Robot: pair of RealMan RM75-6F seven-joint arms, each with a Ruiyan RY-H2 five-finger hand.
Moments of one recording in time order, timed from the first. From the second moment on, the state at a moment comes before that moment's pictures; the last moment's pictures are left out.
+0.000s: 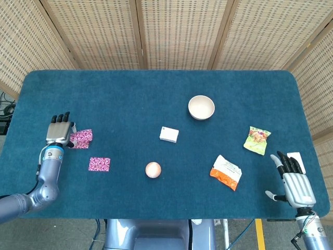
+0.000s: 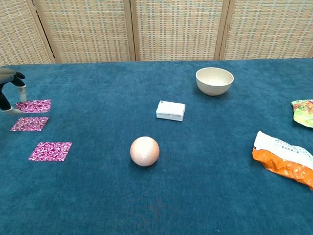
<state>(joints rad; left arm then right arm) -0.78 -1.41 -0.14 -1.36 0.43 0.95 0.69 0.13 -1.18 0.03 -1.58 -1.44 1.33 0.00</state>
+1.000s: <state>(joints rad) -0.72 -1.42 -0.09 -1.24 0.51 0.91 0.63 0.13 -1.18 0.03 -1.57 -1.44 1.33 0.00</state>
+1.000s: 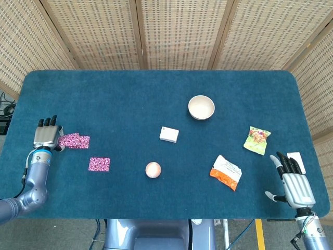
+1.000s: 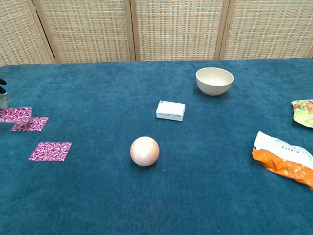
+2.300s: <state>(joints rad) -0.71 -1.49 -0.12 -1.19 0.55 0.92 0.65 0.13 -1.18 0.03 -1.57 -1.45 1.34 0.01</state>
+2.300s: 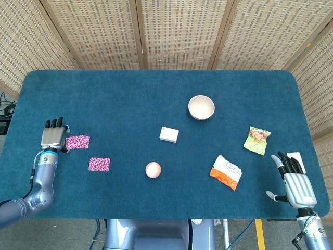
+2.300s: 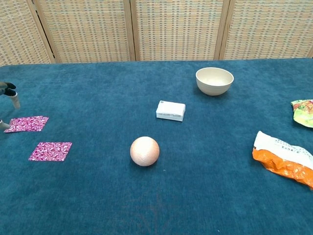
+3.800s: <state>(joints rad) -0.61 -1.45 -0.03 -1.69 0.74 1.15 0.68 0.11 -1.14 0.02 -1.59 -1.48 1.36 0.08</state>
